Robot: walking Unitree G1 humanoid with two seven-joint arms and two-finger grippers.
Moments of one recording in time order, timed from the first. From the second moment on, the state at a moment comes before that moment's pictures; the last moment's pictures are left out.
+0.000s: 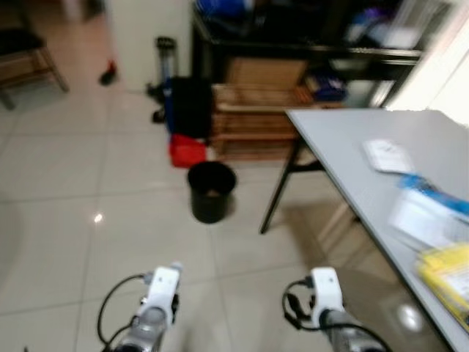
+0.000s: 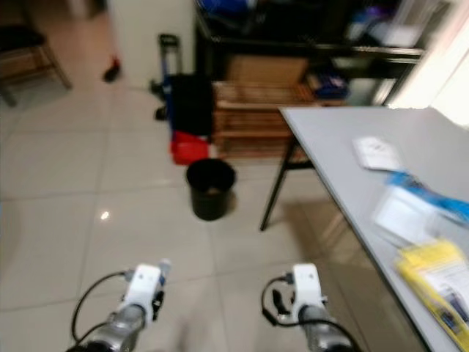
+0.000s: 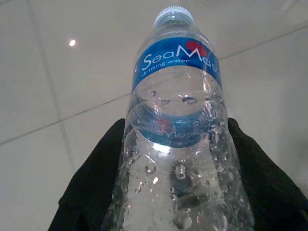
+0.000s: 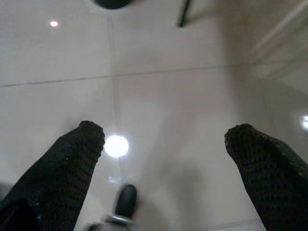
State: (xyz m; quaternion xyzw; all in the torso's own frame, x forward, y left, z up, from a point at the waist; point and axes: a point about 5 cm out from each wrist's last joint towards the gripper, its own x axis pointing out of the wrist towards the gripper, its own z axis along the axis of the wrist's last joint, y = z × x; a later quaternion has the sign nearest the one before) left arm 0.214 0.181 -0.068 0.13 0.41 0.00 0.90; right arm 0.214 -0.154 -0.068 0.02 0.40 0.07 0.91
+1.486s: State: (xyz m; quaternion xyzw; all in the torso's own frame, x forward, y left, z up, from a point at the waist) left arm 0.215 0.167 -0.068 0.12 0.41 -0.01 0.90; right arm 0.209 -0.160 -0.071 0.01 0.41 0.07 0.91
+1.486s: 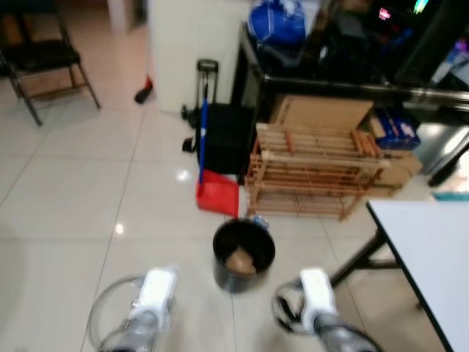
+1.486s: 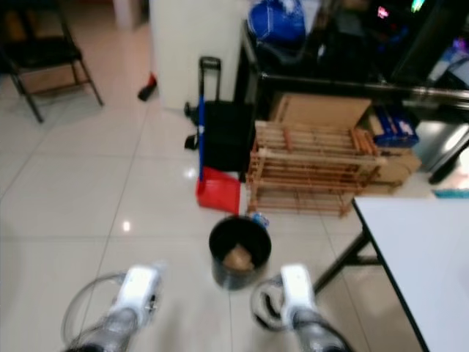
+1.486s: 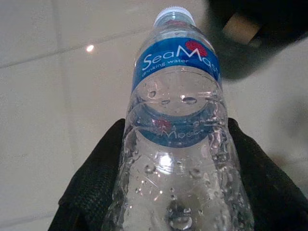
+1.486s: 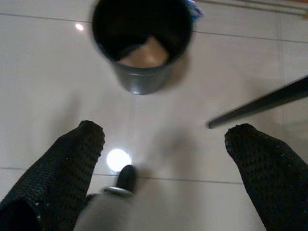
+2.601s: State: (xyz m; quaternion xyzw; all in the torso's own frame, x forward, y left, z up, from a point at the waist) left arm 0.218 0.178 -0.066 0.12 0.40 0.00 0.91; right arm 0.220 -0.152 -0.065 0.02 0.39 0.08 0.92
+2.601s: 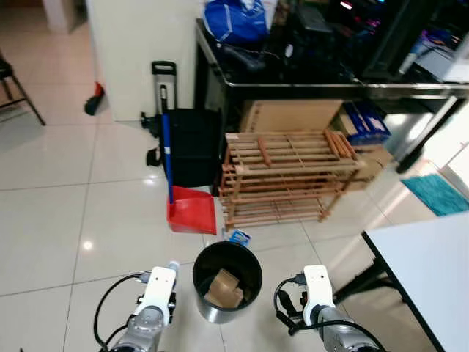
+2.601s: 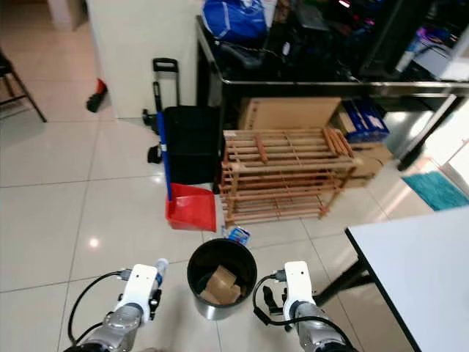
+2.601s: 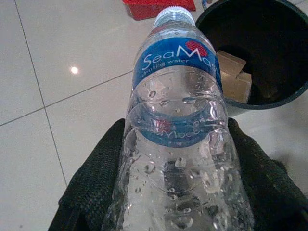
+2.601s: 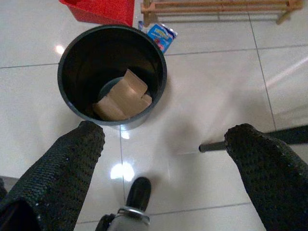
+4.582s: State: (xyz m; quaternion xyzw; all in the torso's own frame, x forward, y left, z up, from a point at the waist) left arm 0.216 0.179 -0.067 0.12 0.41 0.00 0.90; right arm 0.219 -0.151 -0.065 0.01 0.39 0.09 0.92
